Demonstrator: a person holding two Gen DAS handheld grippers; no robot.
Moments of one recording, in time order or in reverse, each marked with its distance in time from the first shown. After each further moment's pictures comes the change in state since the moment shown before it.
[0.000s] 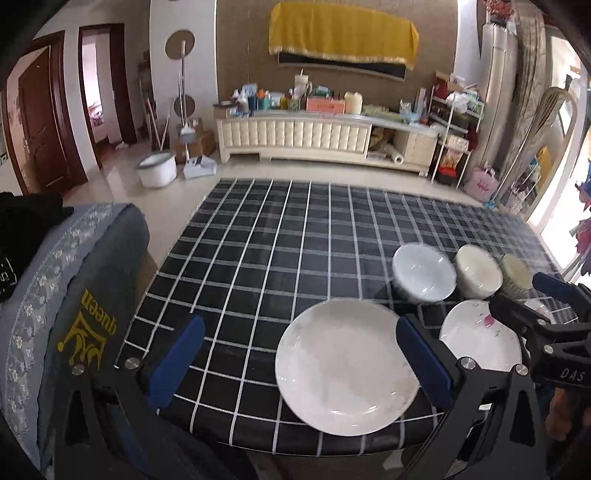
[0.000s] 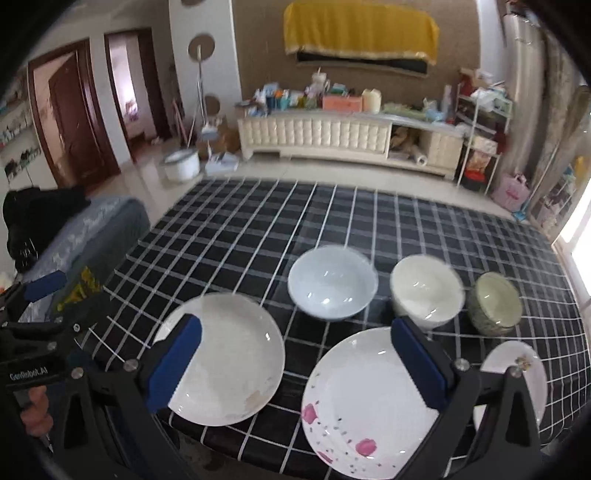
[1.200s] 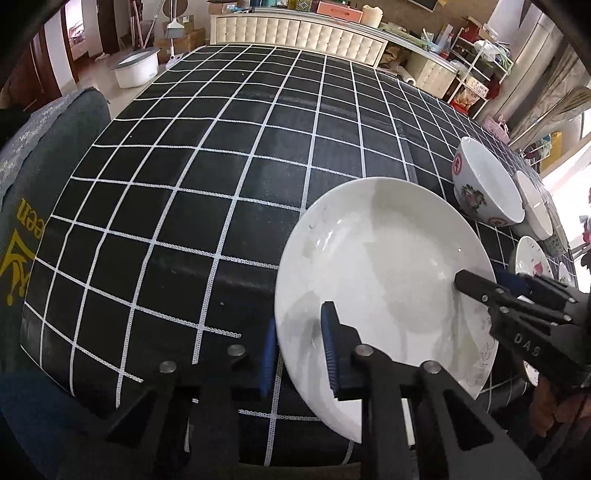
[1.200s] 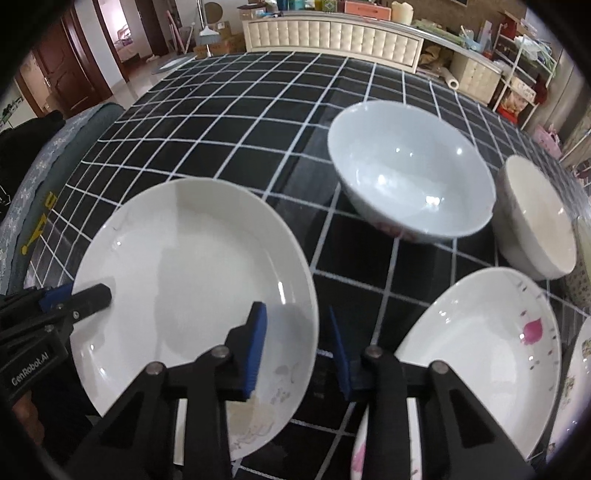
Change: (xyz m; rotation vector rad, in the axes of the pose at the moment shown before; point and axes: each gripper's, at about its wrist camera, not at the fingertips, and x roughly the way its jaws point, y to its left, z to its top) left arm 0.137 0.025 -0.062 -0.098 0.360 -0.103; right arm 0.134 0.012 -0.047 -0.039 0.346 0.015
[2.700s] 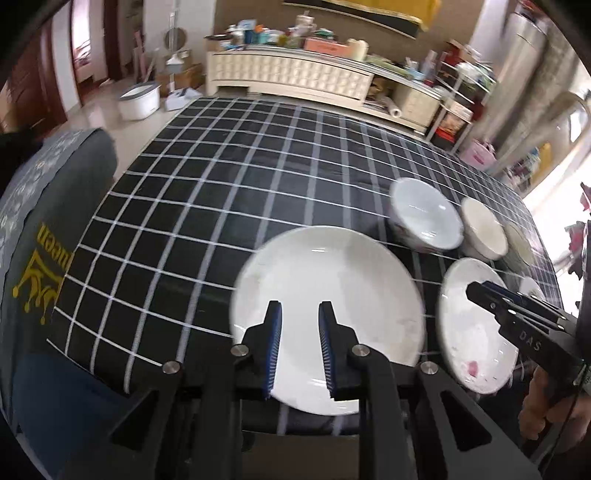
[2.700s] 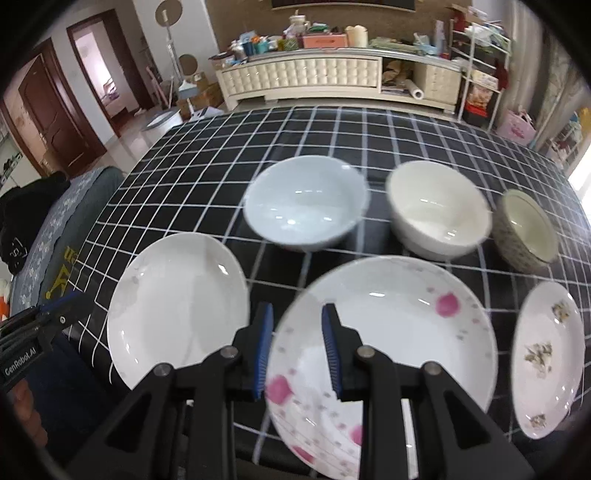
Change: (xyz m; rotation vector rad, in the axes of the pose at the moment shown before) left arm -0.074 -0.056 0.003 0.036 -0.134 -0.014; right arm -0.078 -0.070 -0.026 0.147 -0.158 0.025
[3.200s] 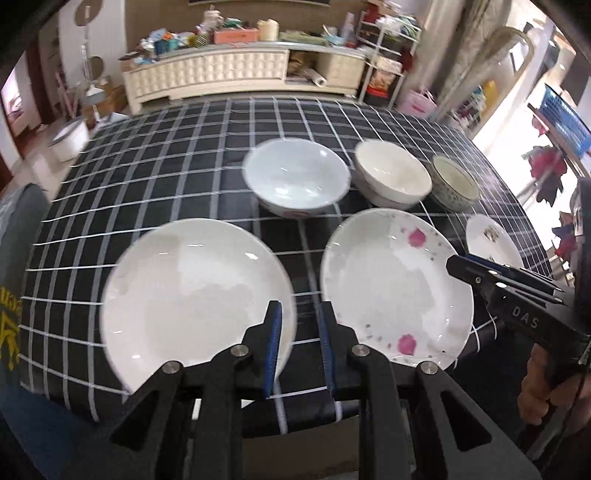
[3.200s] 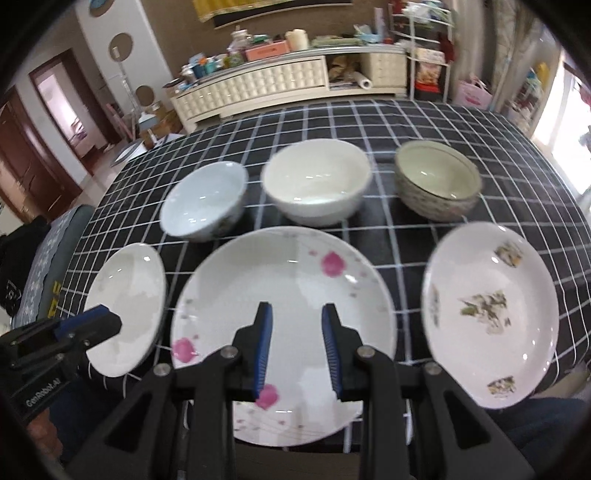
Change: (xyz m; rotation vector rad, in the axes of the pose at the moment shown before) left arm 0.036 -0.119 -0.014 0.245 0.074 -0.123; right arm -0.032 -0.089 -0.034 0.169 -0.032 -0.048
